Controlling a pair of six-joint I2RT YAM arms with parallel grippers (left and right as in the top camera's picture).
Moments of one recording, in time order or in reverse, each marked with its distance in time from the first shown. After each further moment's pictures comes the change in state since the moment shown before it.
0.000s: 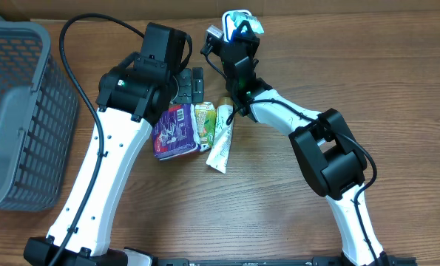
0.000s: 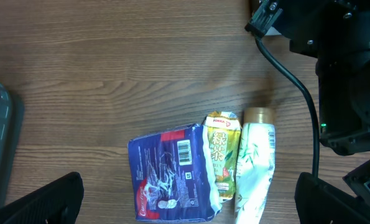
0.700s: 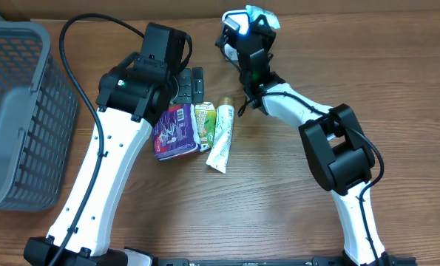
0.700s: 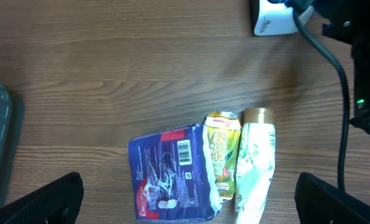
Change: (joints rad) left arm 0.000 0.000 0.000 0.000 0.000 0.000; right arm -0.074 0.000 0.000 -0.001 -0.008 0.023
